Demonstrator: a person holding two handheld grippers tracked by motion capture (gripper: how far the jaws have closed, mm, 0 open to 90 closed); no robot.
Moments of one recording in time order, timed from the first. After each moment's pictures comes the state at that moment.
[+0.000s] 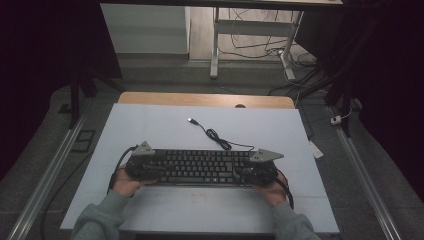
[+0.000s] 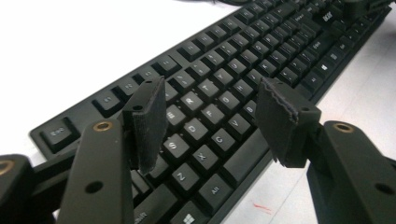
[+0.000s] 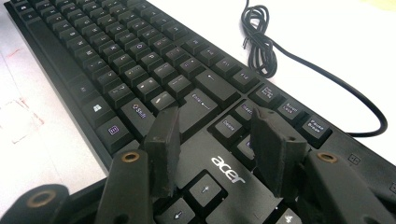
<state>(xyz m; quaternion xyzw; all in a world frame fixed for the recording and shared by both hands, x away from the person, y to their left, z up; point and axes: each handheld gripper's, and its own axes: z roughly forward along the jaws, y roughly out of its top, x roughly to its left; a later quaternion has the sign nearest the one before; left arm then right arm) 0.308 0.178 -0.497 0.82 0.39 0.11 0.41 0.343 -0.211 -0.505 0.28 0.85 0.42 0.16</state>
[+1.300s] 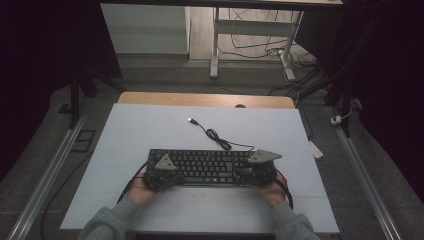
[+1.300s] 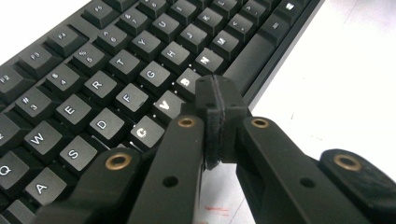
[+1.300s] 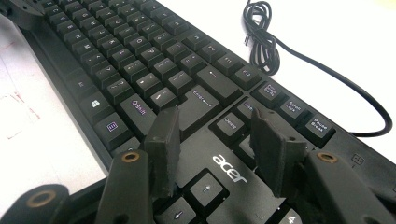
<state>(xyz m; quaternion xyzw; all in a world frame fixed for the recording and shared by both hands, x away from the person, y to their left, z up) 0.300 0.135 -0.520 0.88 0.32 0.08 0.35 0.343 -0.209 -0.507 0.28 0.85 0.41 0.17</state>
